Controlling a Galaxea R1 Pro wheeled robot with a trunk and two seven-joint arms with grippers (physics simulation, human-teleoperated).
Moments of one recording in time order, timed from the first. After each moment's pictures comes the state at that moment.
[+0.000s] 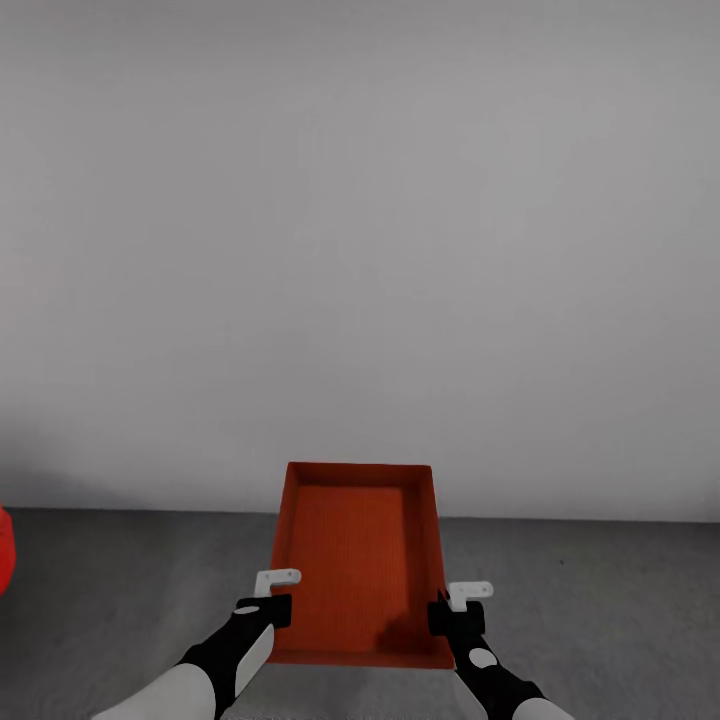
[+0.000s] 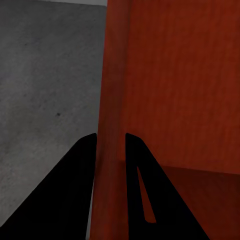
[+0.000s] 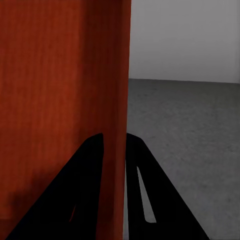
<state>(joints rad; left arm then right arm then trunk) -0.62 -0.11 -0.14 -0.26 0.18 0.10 0.22 -0.57 0.13 -0.18 -0.16 0.27 -0.34 -0.14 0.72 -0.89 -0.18</state>
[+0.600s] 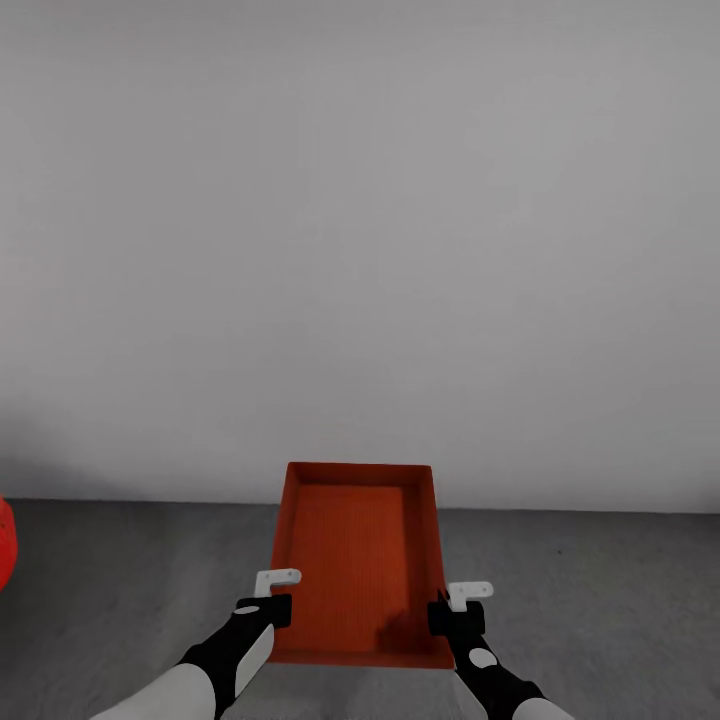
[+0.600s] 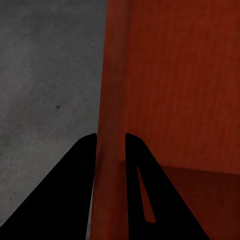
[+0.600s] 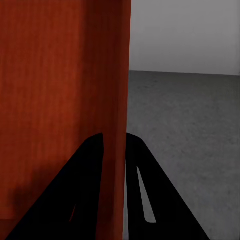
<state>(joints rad) -0.62 -0.11 -0.14 -0.27 0.18 0.11 0.22 -0.57 0.13 -0.18 -0.16 0.27 -0.34 -0.14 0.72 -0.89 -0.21</state>
